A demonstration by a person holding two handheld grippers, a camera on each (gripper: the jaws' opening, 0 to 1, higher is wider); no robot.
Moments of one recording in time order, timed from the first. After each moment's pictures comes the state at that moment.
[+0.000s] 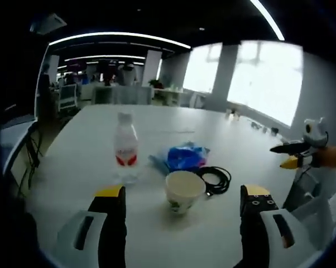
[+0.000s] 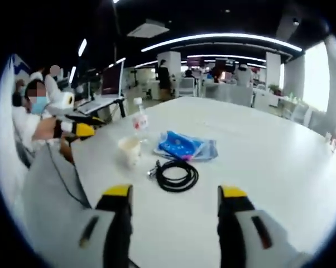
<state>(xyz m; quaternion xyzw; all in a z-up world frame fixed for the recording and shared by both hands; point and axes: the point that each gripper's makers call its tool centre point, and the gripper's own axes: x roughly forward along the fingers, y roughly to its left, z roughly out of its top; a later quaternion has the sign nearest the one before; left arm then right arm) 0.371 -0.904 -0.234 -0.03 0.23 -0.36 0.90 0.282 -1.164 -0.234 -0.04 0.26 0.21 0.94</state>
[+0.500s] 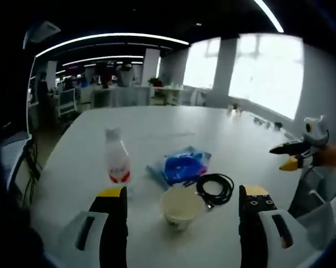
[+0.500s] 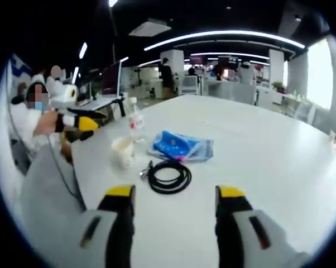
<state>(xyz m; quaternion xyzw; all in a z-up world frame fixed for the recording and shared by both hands) 0.402 -0.946 -0.217 0.01 0.23 -0.37 0.90 0.306 -1.185 -0.236 -0.02 0.25 0.22 0.94</state>
